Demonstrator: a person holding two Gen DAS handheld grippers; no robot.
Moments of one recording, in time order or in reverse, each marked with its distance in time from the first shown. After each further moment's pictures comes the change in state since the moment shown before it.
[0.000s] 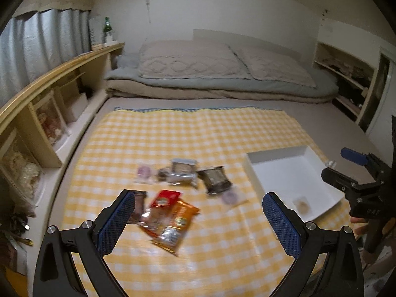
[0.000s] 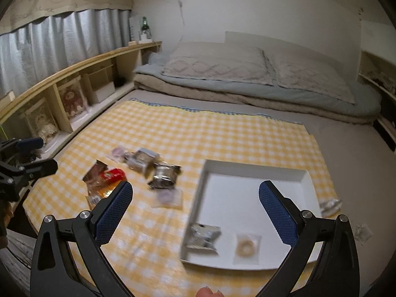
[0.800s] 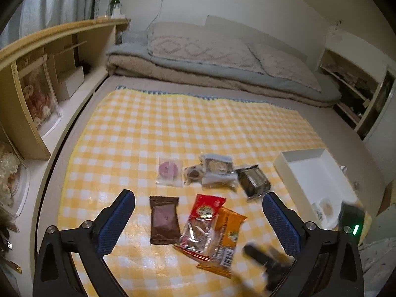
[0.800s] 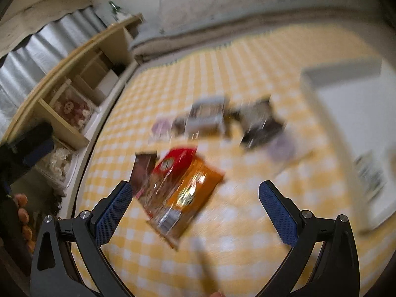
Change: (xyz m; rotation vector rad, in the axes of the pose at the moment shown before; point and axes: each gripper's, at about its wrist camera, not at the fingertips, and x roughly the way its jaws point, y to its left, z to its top) left arm 0.122 0.143 0.013 -0.073 0.076 -0.106; right arm 0.178 0.143 -0.072 0.461 0.240 0.169
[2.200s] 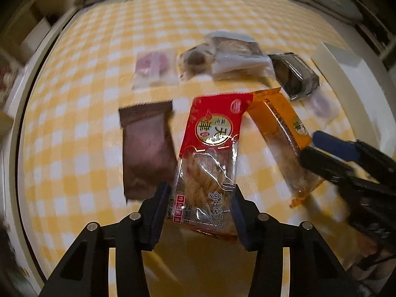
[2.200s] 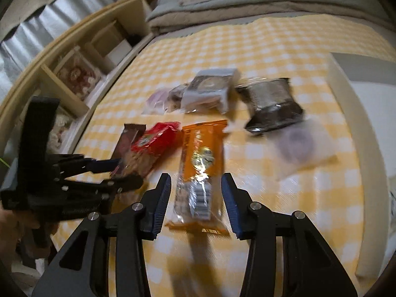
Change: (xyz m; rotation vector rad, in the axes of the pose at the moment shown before) left arm 0.183 -0.023 -0.047 0.123 0.518 0.113; right arm 0.039 -0.025 0.014 -0.194 0.107 0.060
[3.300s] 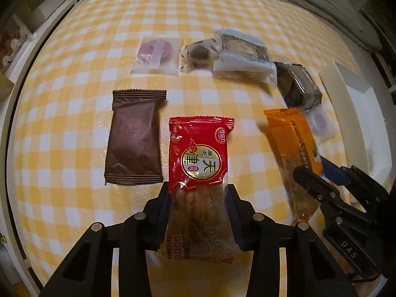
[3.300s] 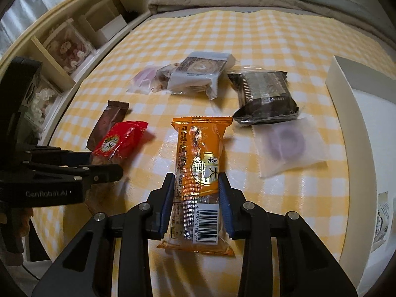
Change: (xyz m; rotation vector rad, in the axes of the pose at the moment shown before) left arm 0.001 -0.009 0.010 -0.147 0.041 -0.028; right arm 0.000 -0.013 -0.004 -0.060 0.080 -0.081
